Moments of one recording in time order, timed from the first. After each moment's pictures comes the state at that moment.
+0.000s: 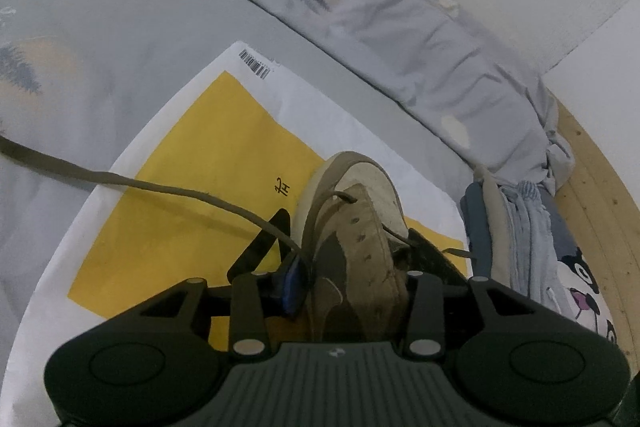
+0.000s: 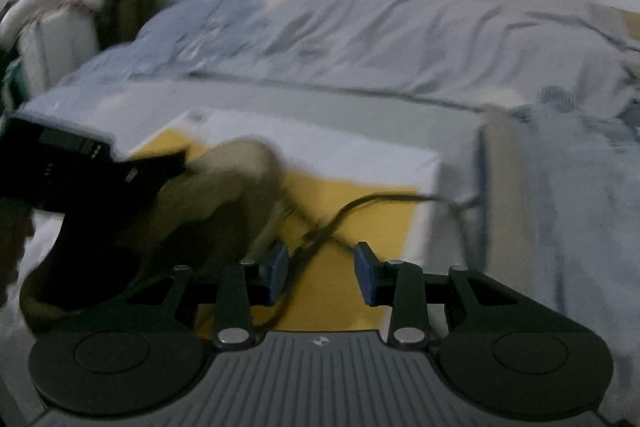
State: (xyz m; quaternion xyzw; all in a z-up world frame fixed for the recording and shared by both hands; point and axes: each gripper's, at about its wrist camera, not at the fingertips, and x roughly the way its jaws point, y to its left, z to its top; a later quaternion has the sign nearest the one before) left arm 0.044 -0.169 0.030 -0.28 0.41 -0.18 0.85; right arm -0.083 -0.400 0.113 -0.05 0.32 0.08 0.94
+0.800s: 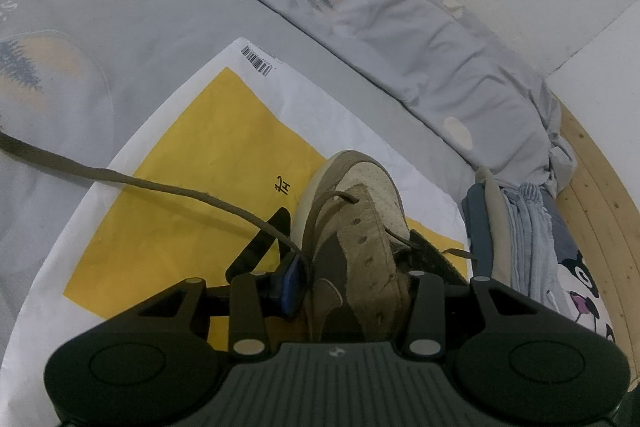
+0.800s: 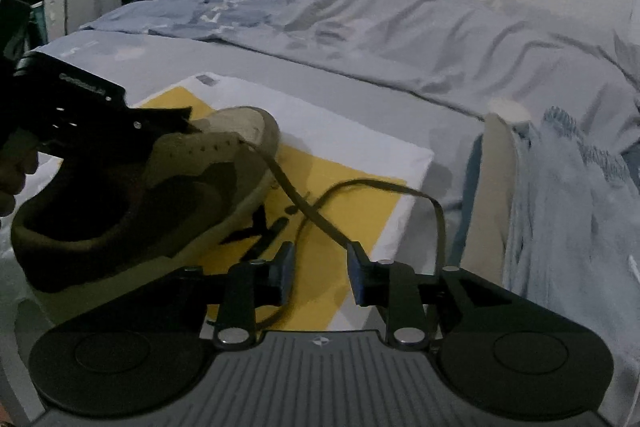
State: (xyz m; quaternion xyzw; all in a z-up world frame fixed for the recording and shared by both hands) left arm 0.047 -0.170 0.030 -0.28 0.41 -0.18 0.85; right arm -0.094 -0.419 0.123 -0.12 0.34 0.09 0.93
